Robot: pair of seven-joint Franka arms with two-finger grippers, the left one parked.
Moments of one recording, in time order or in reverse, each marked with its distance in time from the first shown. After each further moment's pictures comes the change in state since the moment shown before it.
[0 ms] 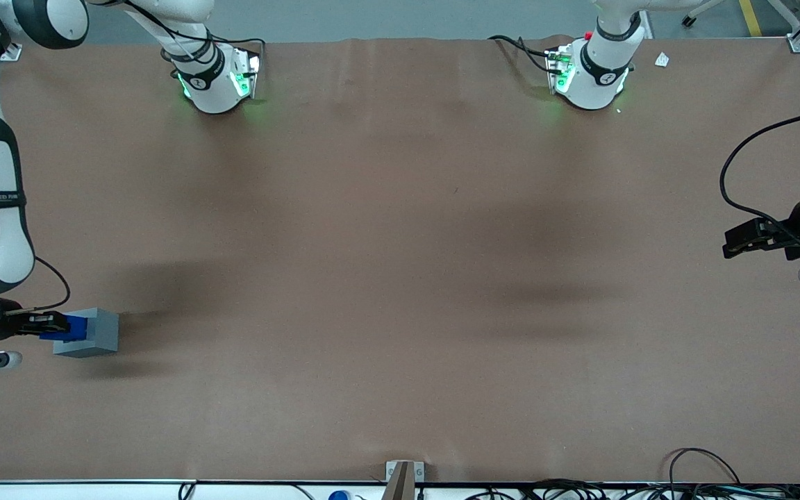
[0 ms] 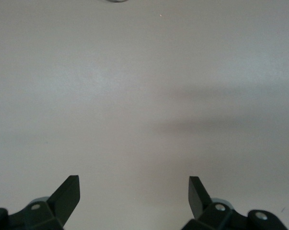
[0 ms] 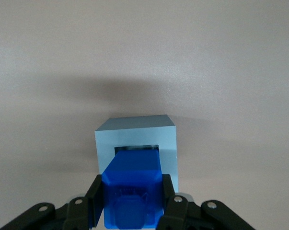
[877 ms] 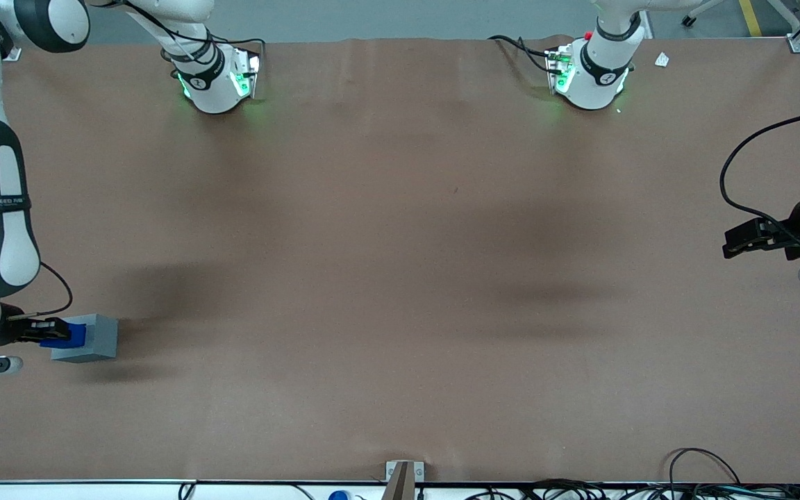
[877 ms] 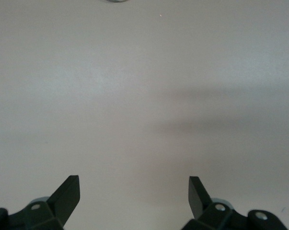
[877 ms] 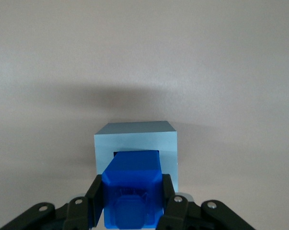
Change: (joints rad) arm 0.001 0.020 0.006 0.003 0.001 0.072 0.006
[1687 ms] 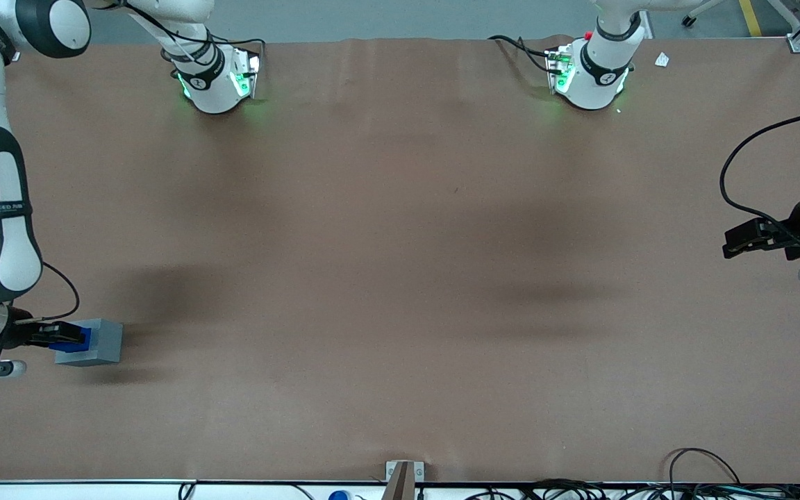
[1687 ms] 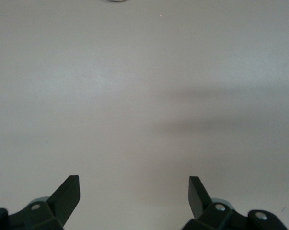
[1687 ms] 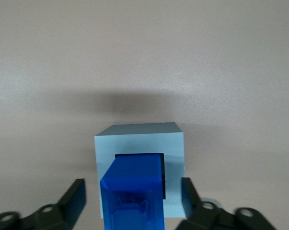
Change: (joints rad) arm -0.007 0.023 -0.002 0.002 0.080 0.016 0.001
